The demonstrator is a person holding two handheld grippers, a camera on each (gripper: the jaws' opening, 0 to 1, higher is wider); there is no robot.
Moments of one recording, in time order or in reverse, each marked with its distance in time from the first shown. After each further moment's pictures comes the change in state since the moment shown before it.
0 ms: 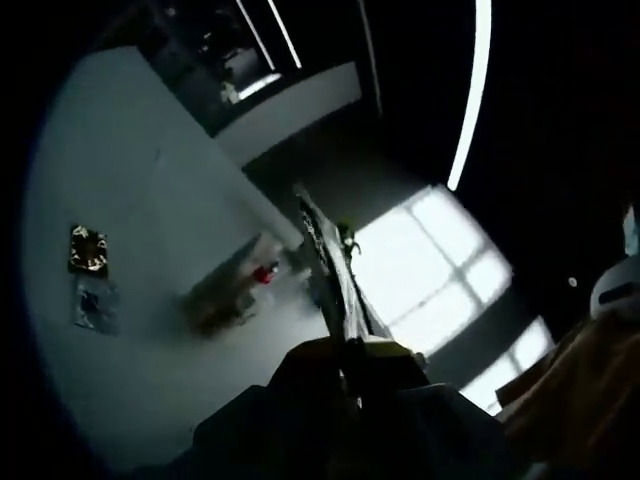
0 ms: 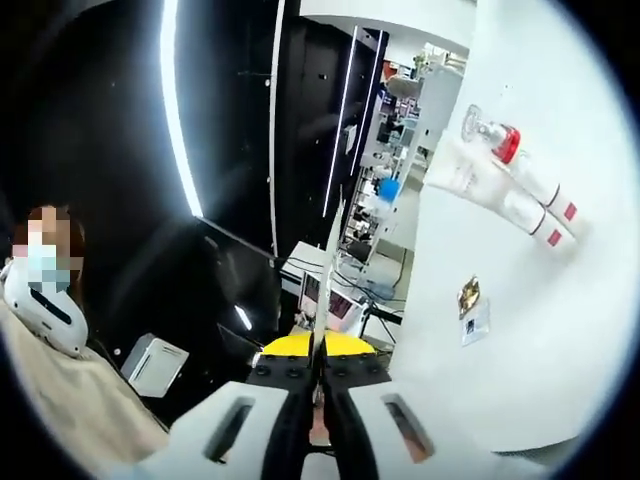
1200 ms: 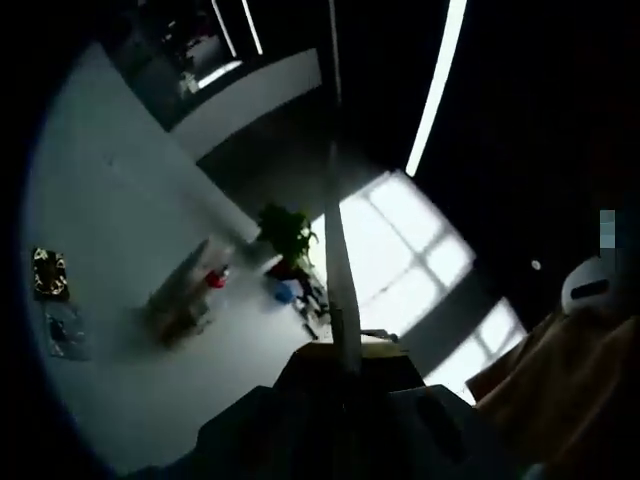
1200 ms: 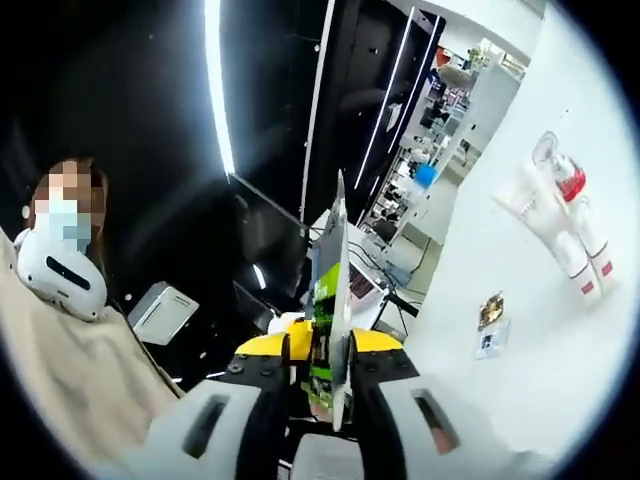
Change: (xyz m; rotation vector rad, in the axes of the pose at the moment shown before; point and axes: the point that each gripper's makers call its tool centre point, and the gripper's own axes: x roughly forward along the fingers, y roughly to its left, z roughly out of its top) left arm 0.004 -0.033 0.015 0.042 0.028 -0.178; right arm 0.006 0.037 -0.008 -0.152 0.114 0.145
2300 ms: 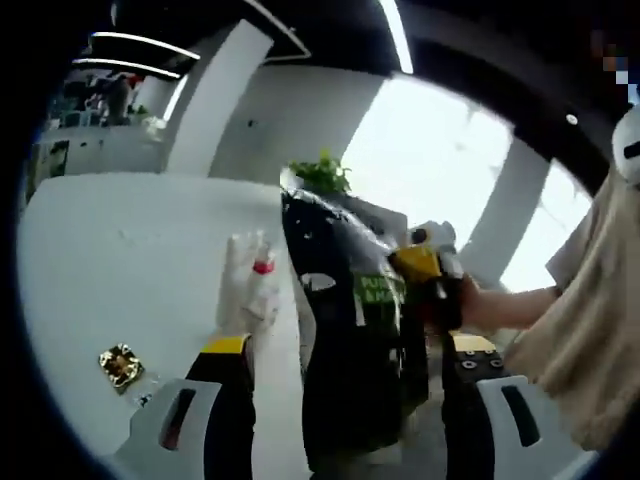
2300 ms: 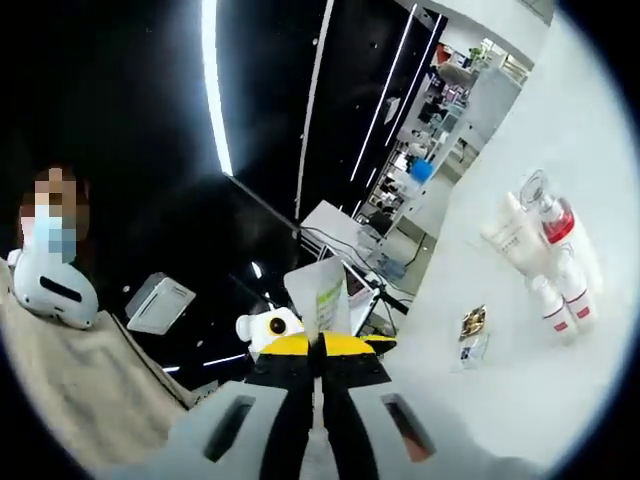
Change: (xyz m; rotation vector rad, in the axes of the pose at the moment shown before) left arm 0.001 0.032 -0.035 0.437 0.362 0.180; right arm -0.014 0.002 0.035 -0.007 0.110 0.097
